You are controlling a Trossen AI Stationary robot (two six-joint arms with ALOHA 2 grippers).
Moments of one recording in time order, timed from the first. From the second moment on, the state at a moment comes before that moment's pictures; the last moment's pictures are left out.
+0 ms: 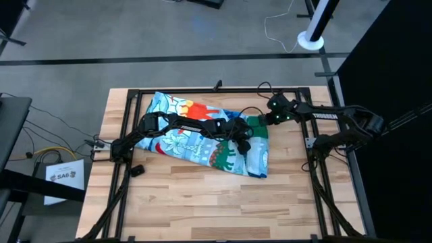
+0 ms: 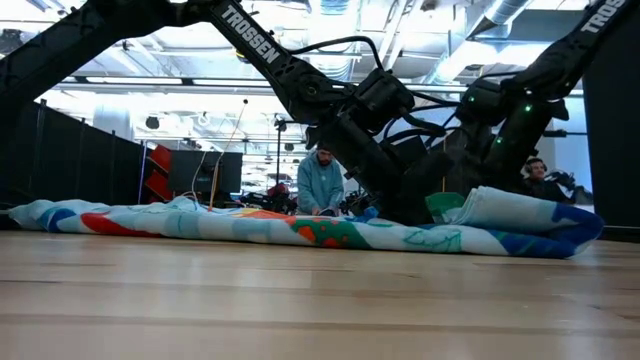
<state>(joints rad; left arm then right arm) 0.16 2.36 1.61 -0.04 -0.03 -0.27 -0.70 1.33 0.53 -0.23 -0.06 0.57</state>
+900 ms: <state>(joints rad) 0.16 2.33 1.61 -0.06 -0.03 -0.28 -0.62 1.33 0.67 -0.41 -0.14 0.56</state>
